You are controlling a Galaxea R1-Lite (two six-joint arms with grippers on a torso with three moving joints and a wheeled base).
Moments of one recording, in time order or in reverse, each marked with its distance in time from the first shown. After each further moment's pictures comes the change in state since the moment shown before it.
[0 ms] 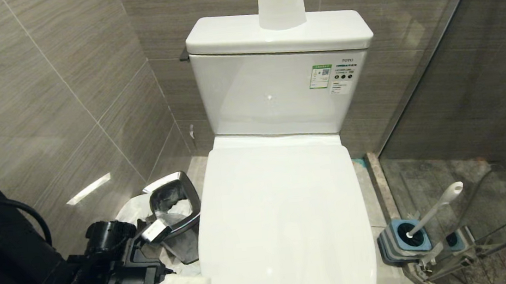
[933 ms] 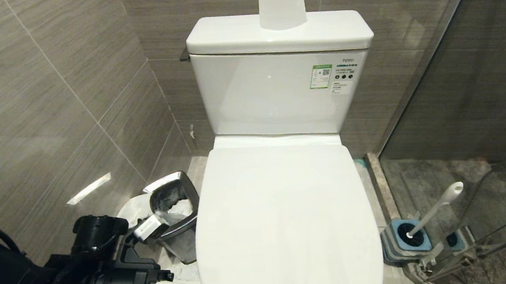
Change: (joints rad) left arm -0.058 -0.164 0.028 0.054 -0.003 -0.025; right arm 0.000 0.000 0.000 0.000 0.000 0.000
